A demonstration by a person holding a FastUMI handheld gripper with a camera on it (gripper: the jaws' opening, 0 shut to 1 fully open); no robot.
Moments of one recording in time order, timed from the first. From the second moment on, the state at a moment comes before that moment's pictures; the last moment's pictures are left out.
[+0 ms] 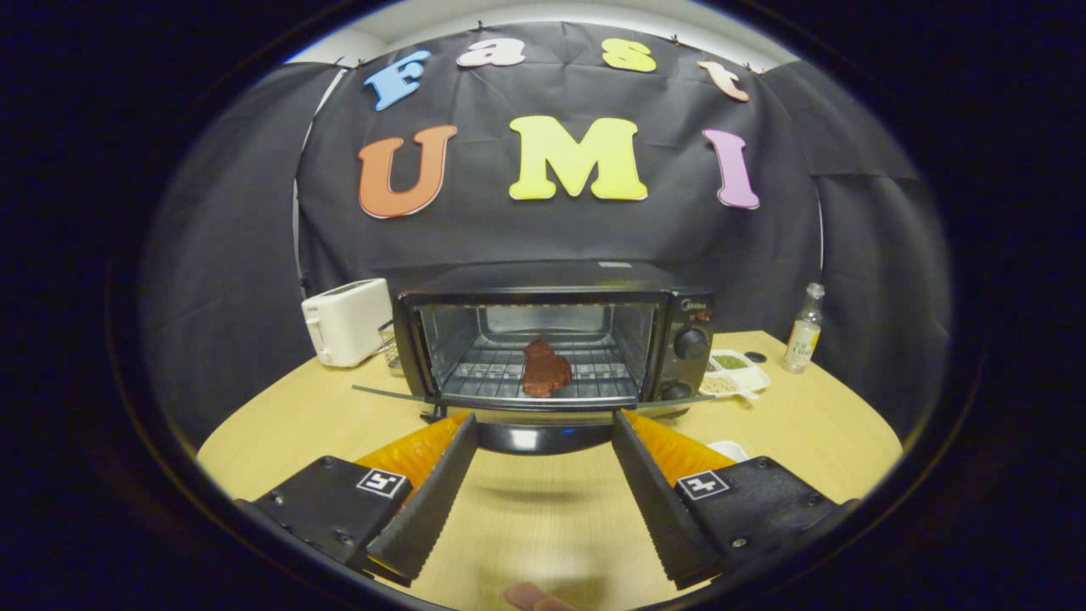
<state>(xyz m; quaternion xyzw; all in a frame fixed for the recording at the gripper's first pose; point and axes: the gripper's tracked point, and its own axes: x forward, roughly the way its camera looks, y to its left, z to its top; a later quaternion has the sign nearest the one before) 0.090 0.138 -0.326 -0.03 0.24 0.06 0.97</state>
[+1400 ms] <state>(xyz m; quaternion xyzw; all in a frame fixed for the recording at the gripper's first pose) -0.039 0.077 -0.033 -0.04 0.04 0.08 1.00</state>
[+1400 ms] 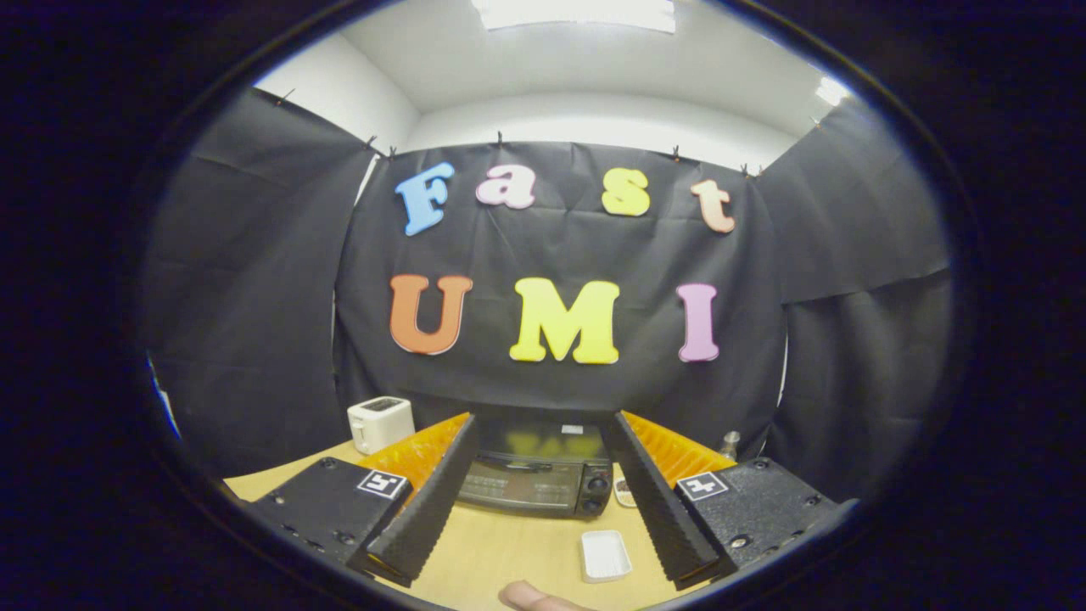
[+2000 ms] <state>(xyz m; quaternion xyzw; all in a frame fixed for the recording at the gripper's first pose) -0.093 0.028 -0.008 -0.04 0.01 0.05 1.00</state>
